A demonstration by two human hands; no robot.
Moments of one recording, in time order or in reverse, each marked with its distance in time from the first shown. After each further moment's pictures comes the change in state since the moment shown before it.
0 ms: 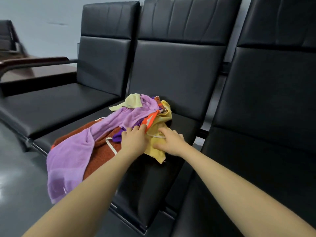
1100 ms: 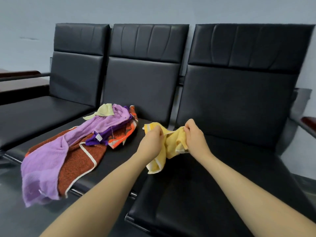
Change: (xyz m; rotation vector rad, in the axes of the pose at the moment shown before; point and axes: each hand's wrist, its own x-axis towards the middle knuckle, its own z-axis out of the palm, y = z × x) left_hand -0.086 0.151 -0.050 -0.562 -0.002 0.240; right_hand -0.165 0.065 -0.100 0.384 0.605 0.069
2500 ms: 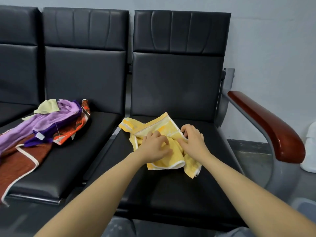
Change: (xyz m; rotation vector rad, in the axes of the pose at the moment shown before) left_hand -0.050 0.107 0.108 0.209 -0.410 0.388; right_hand -0.096 0.102 -0.132 -0.454 0.038 0.117
